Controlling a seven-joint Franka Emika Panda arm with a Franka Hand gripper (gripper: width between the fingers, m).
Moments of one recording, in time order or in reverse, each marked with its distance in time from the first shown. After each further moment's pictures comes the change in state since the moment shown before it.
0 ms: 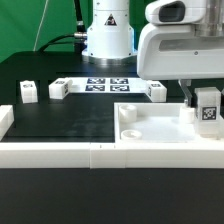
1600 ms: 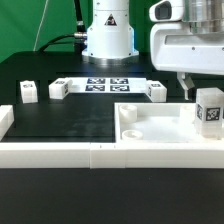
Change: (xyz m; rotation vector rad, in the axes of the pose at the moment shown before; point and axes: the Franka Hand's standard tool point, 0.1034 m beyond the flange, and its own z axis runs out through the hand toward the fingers) arm -0.006 -0.008 -0.004 0.057 -0.015 0.403
